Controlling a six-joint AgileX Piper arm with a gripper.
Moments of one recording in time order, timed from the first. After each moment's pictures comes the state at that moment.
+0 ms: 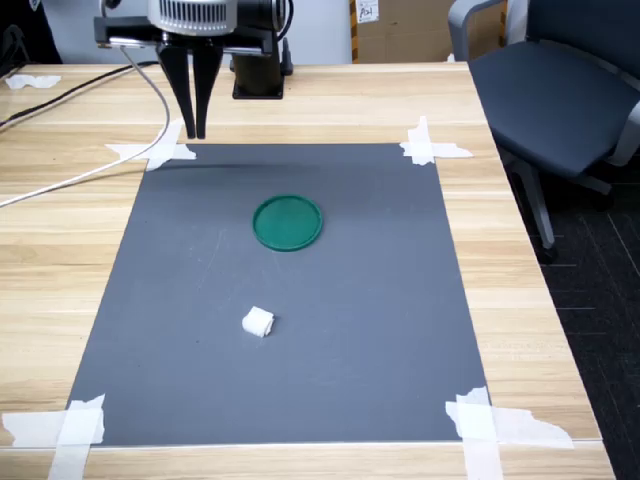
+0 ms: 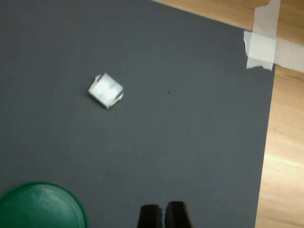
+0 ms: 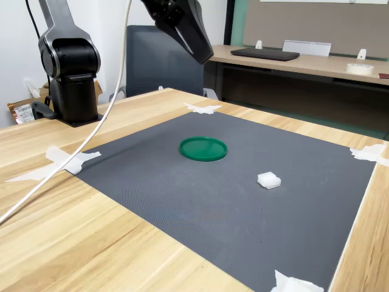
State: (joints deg) arm -3.1 66.9 -48.6 11.1 26.7 -32.1
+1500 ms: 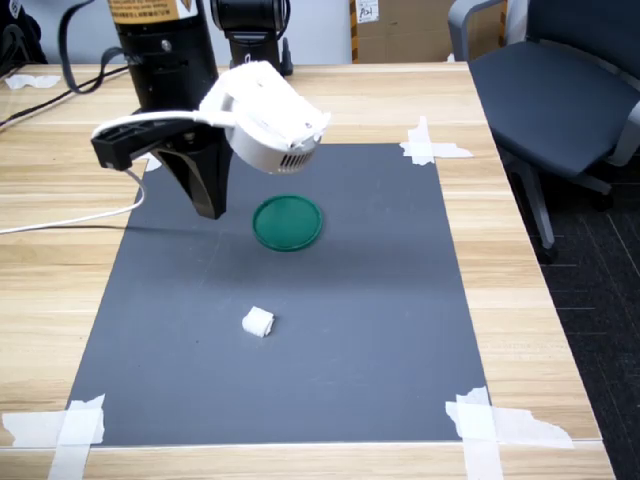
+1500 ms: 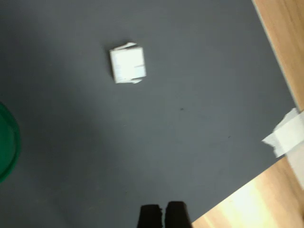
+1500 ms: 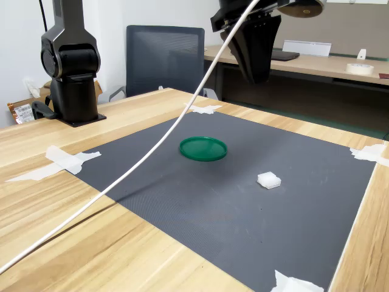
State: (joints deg) arm 0.8 95.5 -84.9 3.4 58.4 -63.0
